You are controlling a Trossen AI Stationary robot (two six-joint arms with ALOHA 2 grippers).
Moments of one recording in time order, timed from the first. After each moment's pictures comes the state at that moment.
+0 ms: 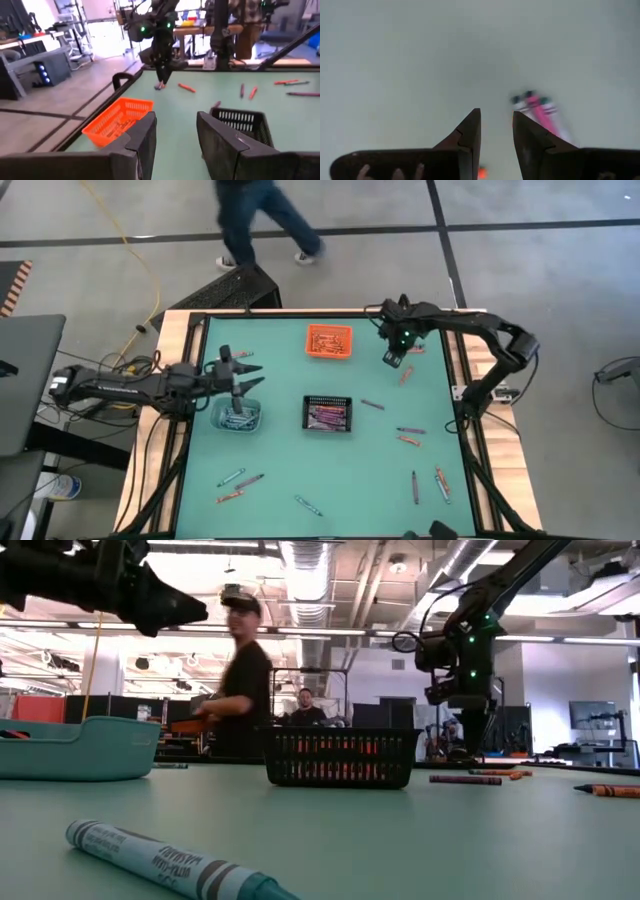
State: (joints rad) left arm 0.00 0.54 0.25 0.30 -0.32 0.10; right arm -0.72 1.62 1.01 -0.82 0.08 -0.17
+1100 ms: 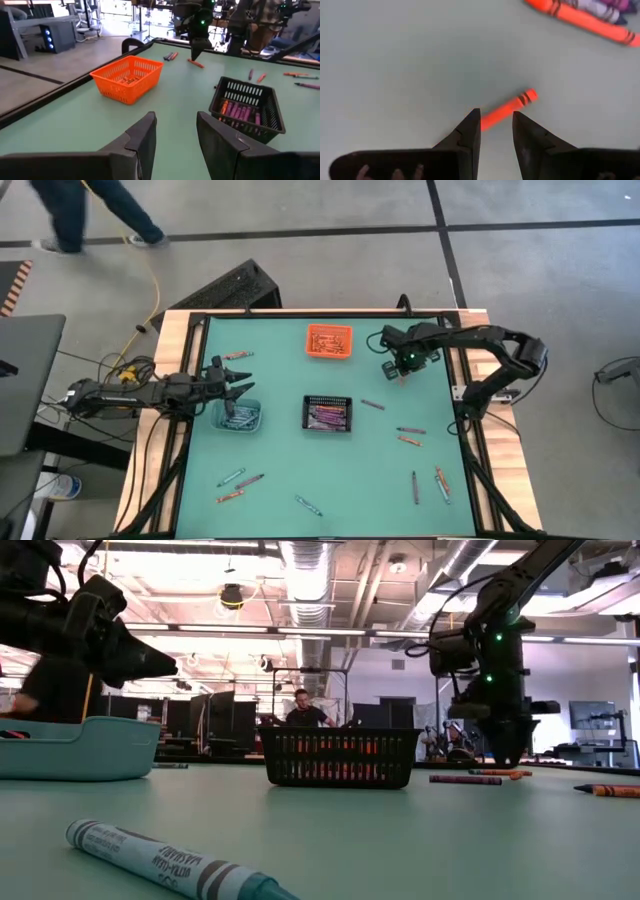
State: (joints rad) left arm 0.00 0.15 0.01 0.06 -0.38 -0.09; right arm -0.56 1.53 0.83 -0.87 0.12 0.65
